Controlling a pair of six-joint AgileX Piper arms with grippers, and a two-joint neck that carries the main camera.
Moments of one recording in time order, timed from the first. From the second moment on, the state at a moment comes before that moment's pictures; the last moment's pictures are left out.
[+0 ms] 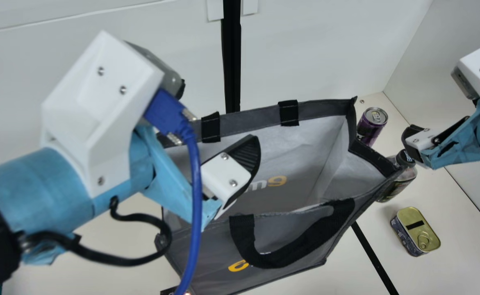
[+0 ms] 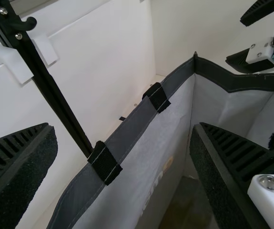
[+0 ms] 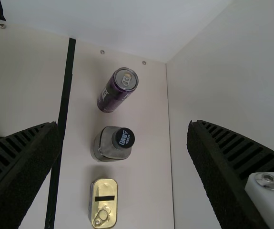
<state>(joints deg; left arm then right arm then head) -47.7 98.8 -129.3 -11.7 60.1 18.7 -31.8 68.8 -94.5 6.8 69.8 -40.1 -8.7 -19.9</state>
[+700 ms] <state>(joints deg) -47.9 110.2 -138.4 -12.2 62.1 22.8 -31.8 68.8 -94.5 6.8 69.8 -40.1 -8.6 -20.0</state>
